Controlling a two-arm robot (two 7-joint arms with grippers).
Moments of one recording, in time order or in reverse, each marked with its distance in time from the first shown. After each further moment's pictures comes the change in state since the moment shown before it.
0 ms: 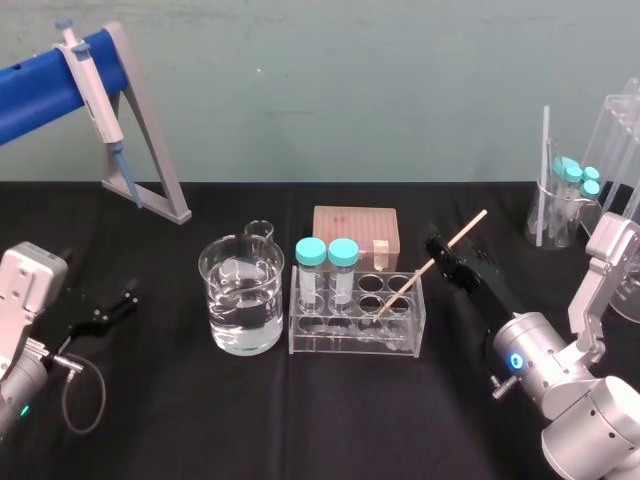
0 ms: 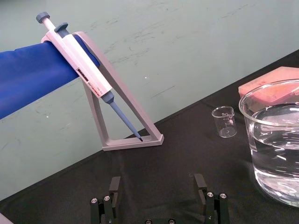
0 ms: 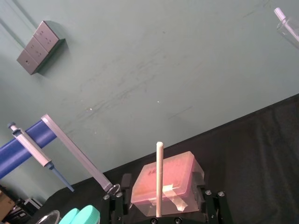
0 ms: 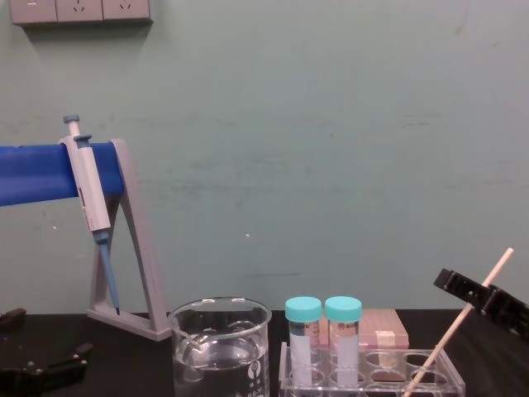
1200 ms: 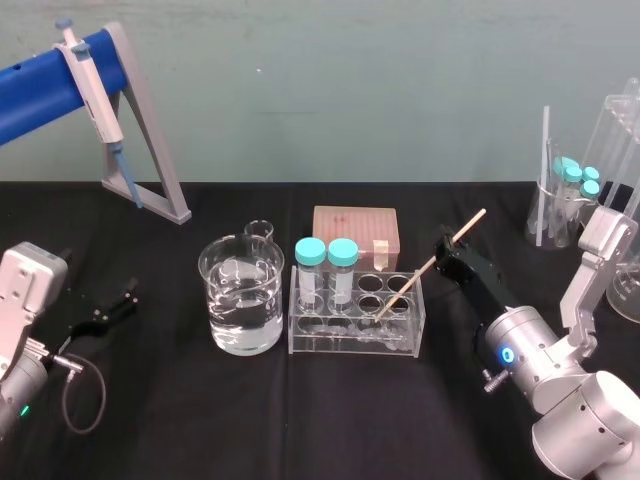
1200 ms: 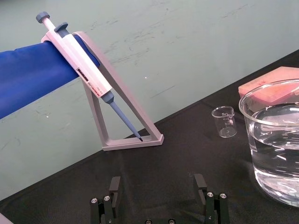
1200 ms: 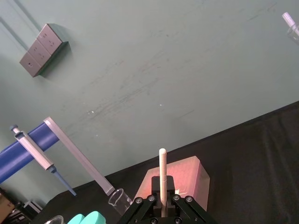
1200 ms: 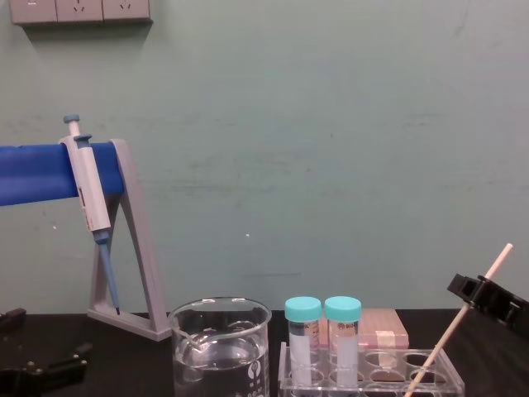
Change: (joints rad) left arm 0.000 0.000 0.000 0.000 0.000 0.000 0.000; right arm 0.007 -0.033 0.012 -0.003 -0.037 -0.002 -0.006
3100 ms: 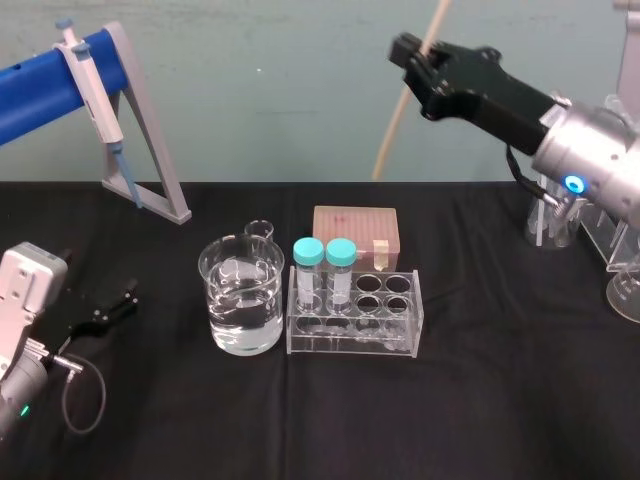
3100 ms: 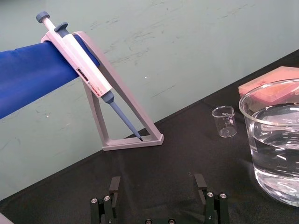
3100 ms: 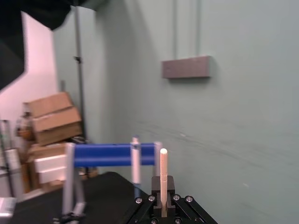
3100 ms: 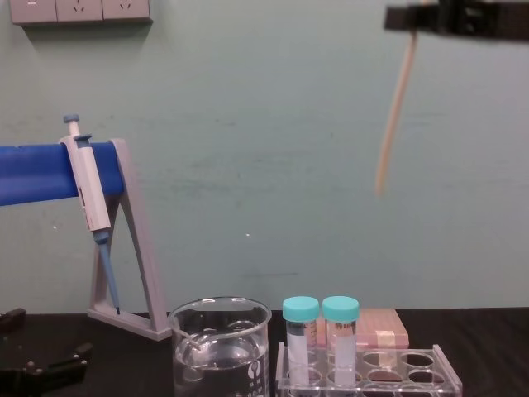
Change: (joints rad) left arm 0.000 0.000 0.000 0.000 0.000 0.000 0.000; right arm 0.265 0.290 -0.091 -0.379 -0.143 0.285 0.235
